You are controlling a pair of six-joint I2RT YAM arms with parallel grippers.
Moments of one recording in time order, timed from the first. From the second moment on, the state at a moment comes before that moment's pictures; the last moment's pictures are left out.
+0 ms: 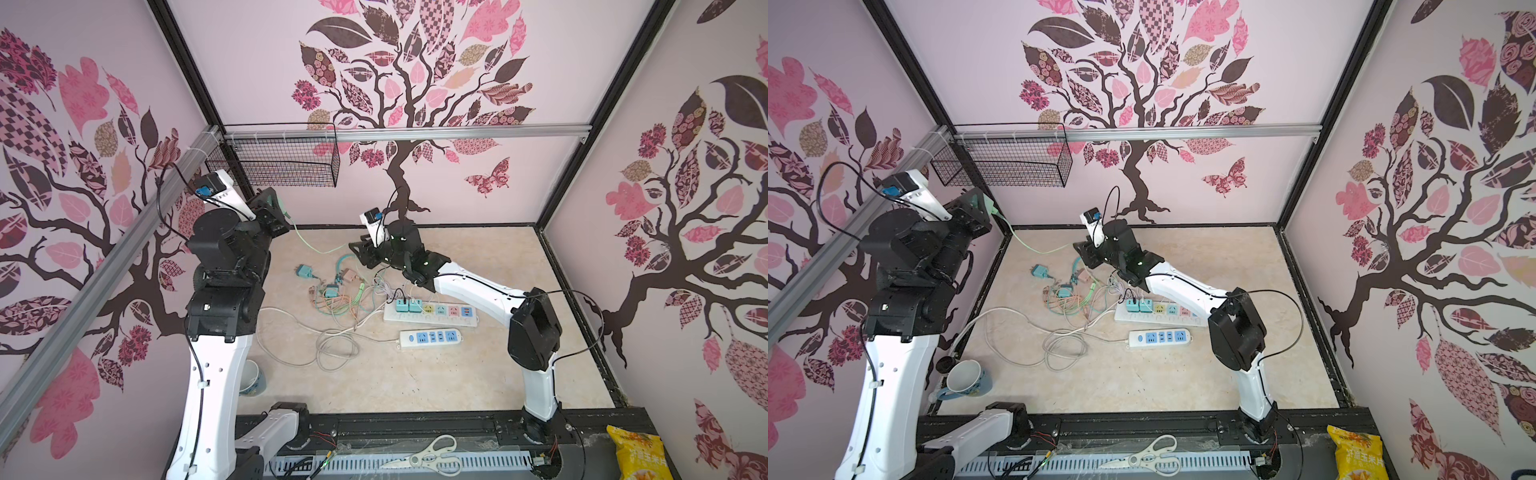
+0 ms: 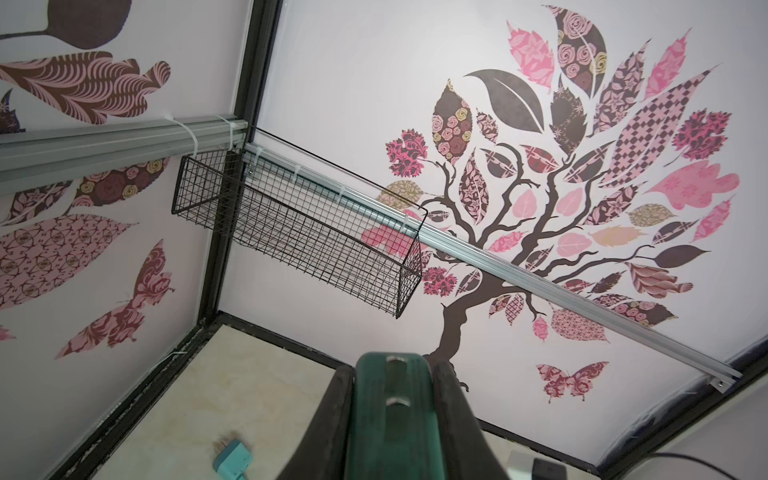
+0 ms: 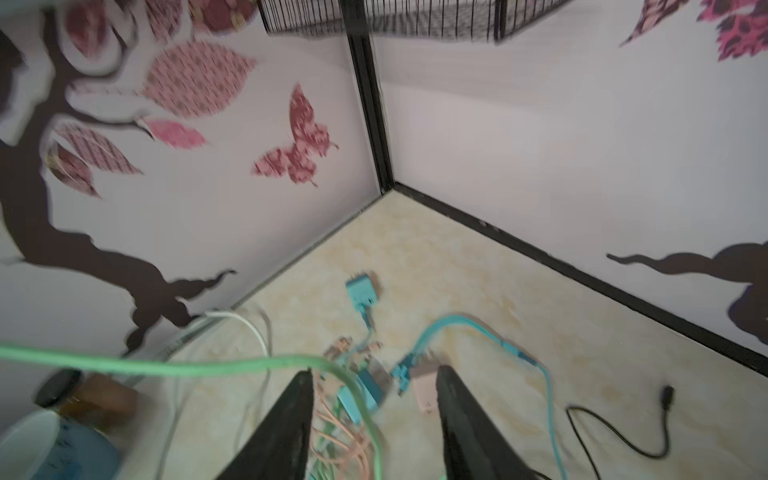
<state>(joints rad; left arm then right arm) -0.07 1.10 1.60 -0.47 -0.17 -0.40 0.78 2.00 1.73 0.00 -0.11 0.18</state>
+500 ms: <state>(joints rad) -0.07 1.22 1.67 -0.47 -0.18 -0.38 0.72 2.04 1.55 -0.07 -0.20 0.49</state>
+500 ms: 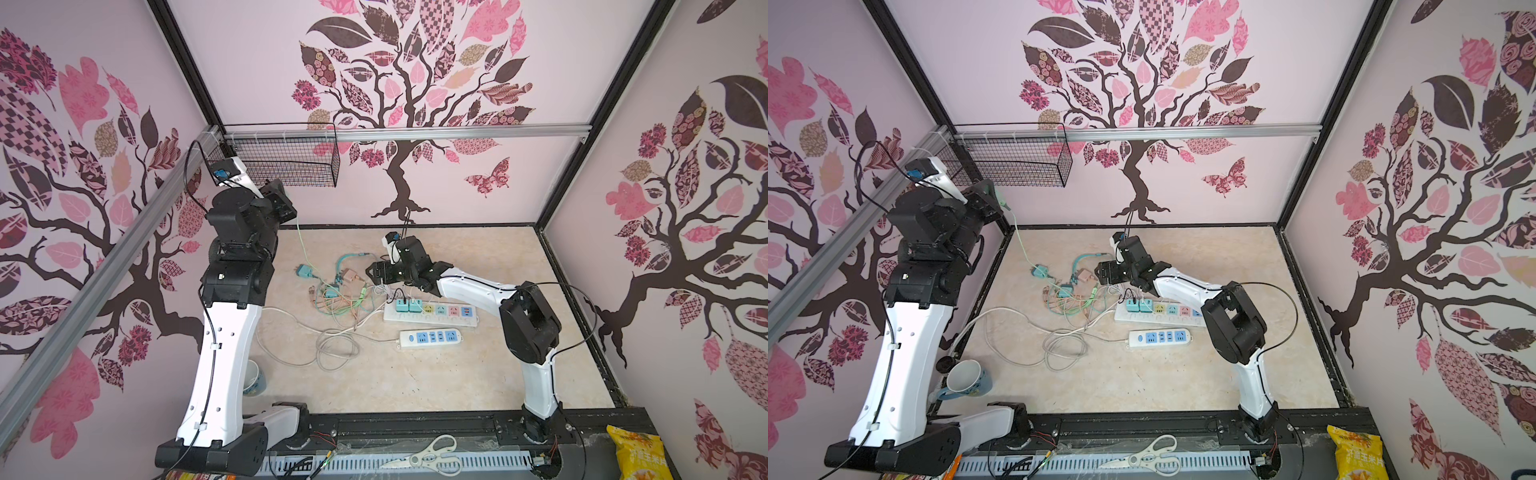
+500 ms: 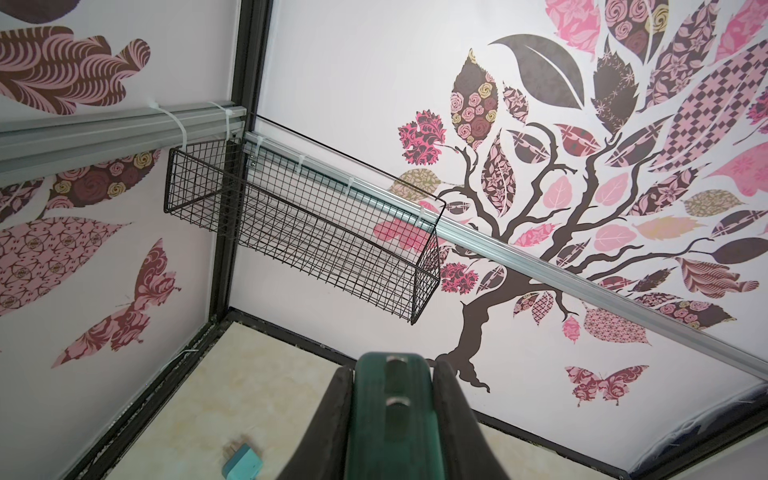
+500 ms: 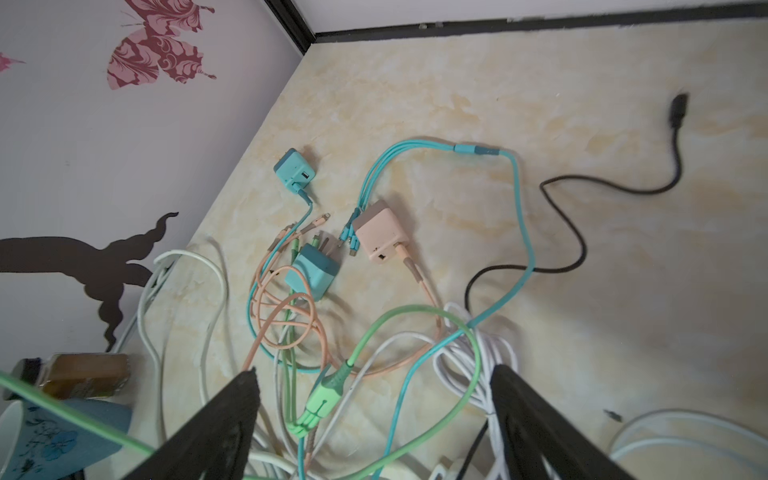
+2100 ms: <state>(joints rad) -0.07 1.11 1.64 -0.50 -0.16 -0.34 0.64 1.79 1.73 0.16 -0.15 0.29</state>
